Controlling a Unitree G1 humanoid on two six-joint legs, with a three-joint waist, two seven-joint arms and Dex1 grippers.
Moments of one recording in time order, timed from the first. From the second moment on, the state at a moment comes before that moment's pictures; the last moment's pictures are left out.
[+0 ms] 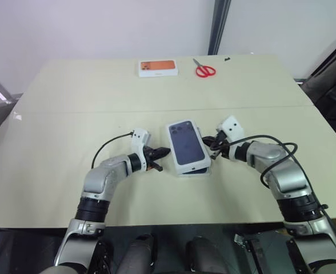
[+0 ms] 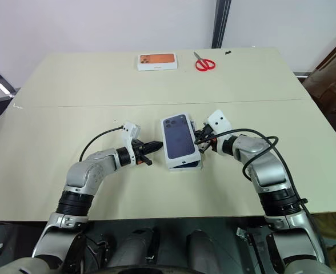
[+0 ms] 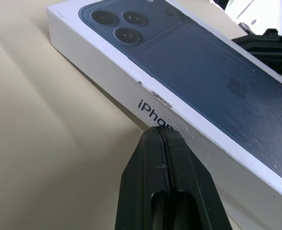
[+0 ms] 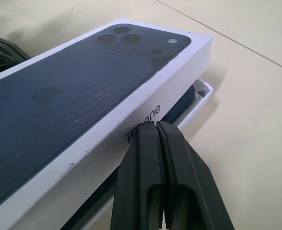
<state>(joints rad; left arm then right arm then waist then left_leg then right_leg) -0.46 0.19 -0.02 0.10 -0.43 0.73 -0.65 -0.46 -0.55 0.09 -0.06 0.21 0.62 0.70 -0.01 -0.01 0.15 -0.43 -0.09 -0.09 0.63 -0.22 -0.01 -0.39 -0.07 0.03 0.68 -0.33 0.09</state>
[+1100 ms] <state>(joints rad) -0.44 0.21 -0.05 0.02 -0.43 0.76 -0.67 -0.36 -0.59 0.07 -0.17 0.20 0.65 0.71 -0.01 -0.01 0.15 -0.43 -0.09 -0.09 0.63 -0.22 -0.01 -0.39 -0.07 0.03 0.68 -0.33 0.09</state>
